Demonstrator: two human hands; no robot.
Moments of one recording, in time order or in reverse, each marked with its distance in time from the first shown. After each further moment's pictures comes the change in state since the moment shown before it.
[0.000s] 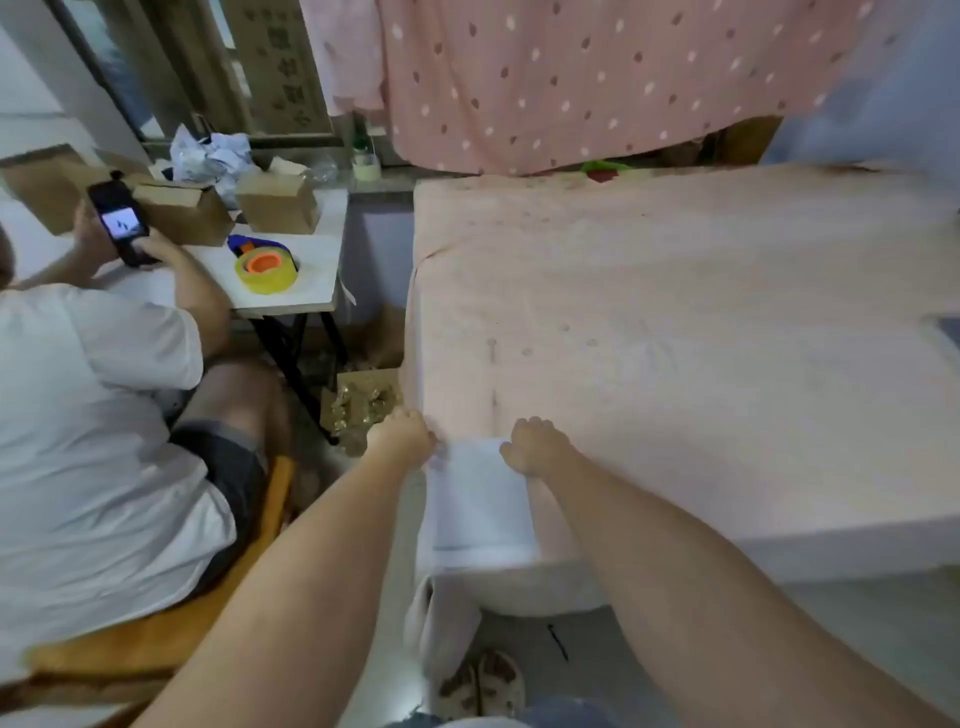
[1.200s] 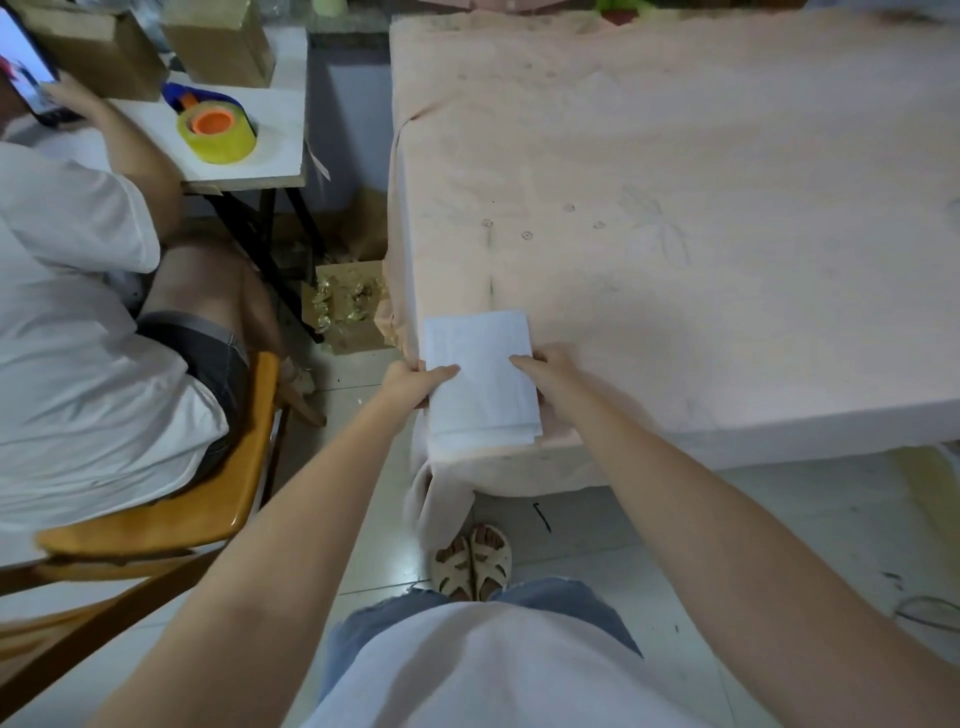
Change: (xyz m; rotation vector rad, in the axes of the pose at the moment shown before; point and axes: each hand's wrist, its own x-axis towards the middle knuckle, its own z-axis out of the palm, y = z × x) left_hand -0.023 -0.012 0.074 -1.255 -0.166 -0.185; right_hand -0.011 0.035 0.059 1.157 -0.059 0.177
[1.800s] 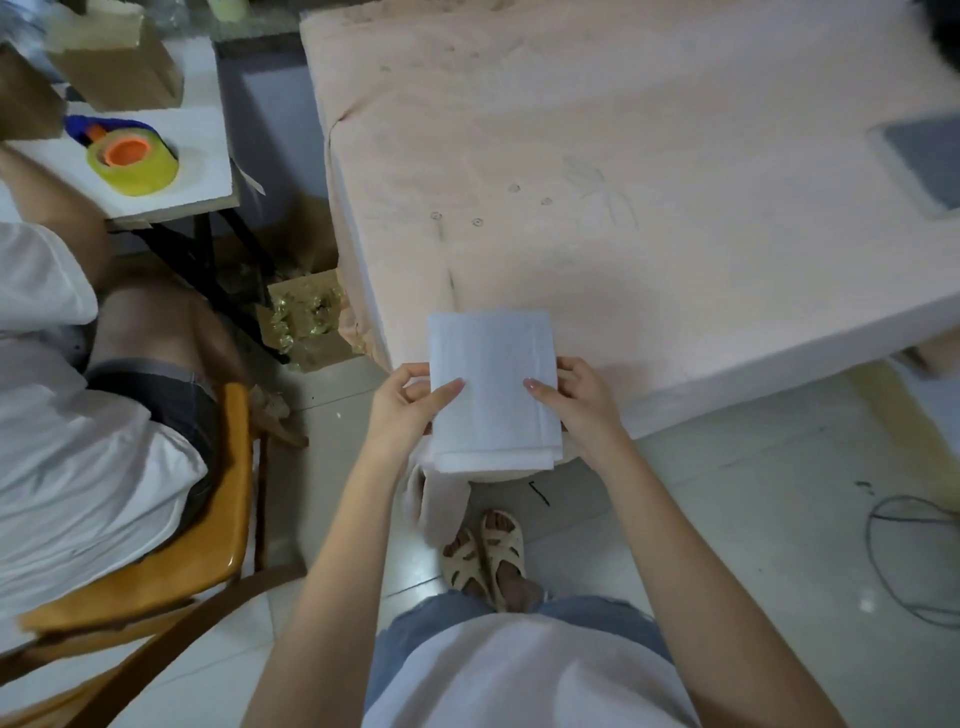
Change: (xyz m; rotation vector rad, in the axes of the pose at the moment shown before) left_hand -0.070 -0.001 0.009 -0.134 -0.151 0.236; right_hand -0.091 0.032 -0.021 0.287 0.202 -0.191
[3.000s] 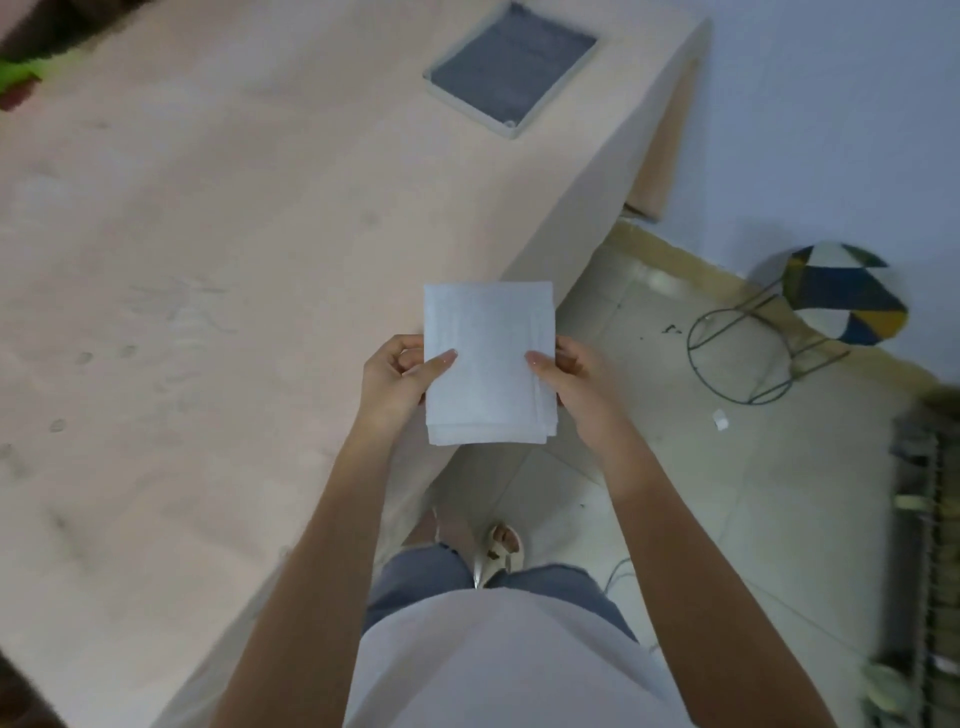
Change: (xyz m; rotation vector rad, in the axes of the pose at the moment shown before) left_hand 0.027 0.016 0.433 0.269 -0.514 0.072; right_hand -0.025 0.010 -0.383 0.283 0.558 -0.033
